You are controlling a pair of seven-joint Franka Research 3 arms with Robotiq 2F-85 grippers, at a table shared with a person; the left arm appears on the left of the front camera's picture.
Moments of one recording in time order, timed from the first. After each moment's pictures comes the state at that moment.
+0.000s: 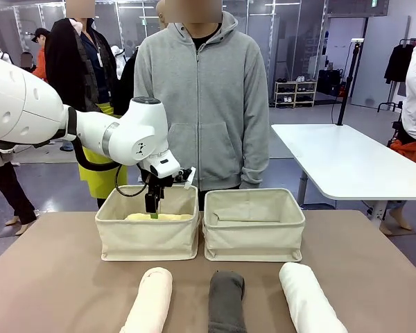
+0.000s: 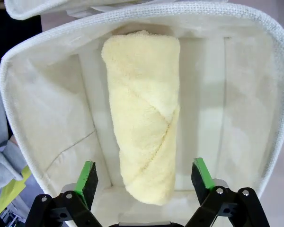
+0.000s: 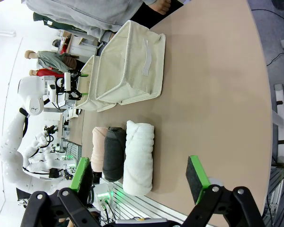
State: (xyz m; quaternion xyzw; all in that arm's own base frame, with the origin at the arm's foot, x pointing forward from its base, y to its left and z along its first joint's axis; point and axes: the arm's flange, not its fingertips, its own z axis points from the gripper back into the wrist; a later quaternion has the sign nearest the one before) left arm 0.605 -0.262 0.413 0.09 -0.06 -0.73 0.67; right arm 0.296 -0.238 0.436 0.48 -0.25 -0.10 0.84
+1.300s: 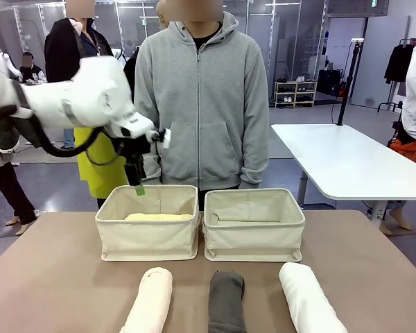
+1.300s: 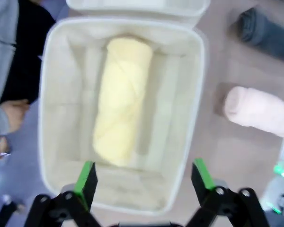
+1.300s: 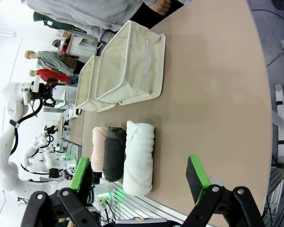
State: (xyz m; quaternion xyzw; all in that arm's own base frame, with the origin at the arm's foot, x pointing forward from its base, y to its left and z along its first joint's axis) left arm 0.570 -0.177 0.521 -0.06 -0.11 -0.64 0.75; right arm 0.295 -0.239 0.436 0.48 -0.25 -0.10 0.84
